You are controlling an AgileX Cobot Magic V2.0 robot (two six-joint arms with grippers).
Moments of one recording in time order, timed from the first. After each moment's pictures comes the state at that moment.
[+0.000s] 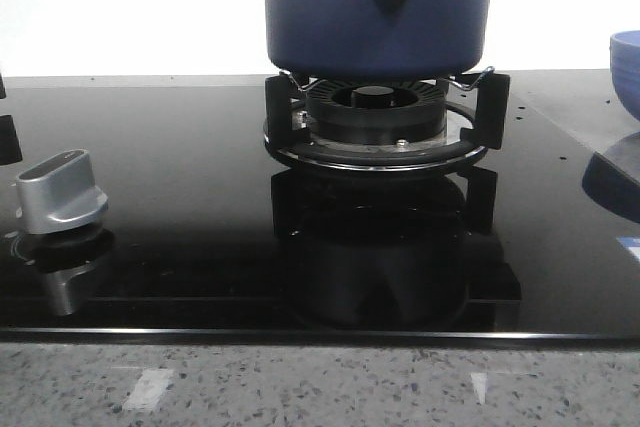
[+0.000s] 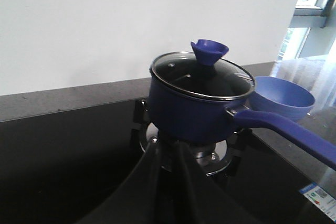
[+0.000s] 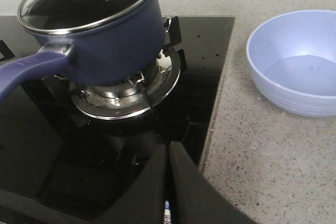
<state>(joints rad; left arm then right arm) -0.21 0.48 -0.68 -0.86 0.59 0.68 0.10 0.44 -0.70 0.30 0.77 -0.13</state>
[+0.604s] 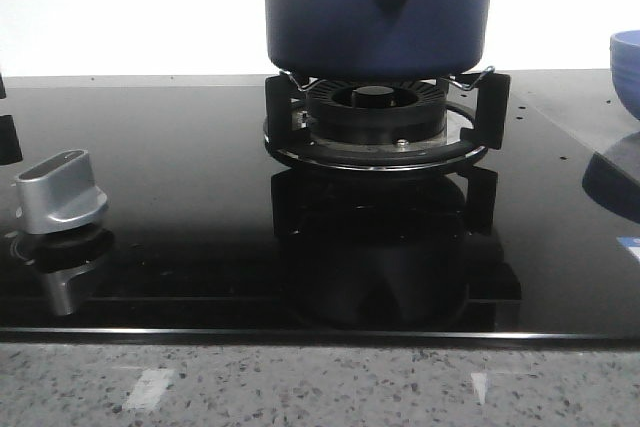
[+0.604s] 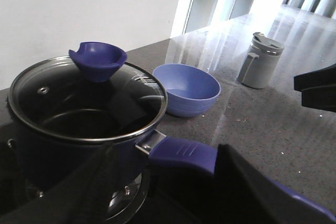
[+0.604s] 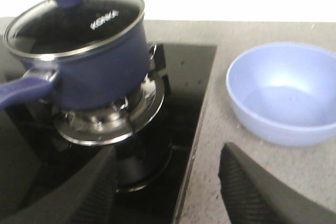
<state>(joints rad) -0.37 1.05 -0.89 -1.45 0.72 1.34 0.10 0.44 -0.70 0.24 0.68 -0.14</state>
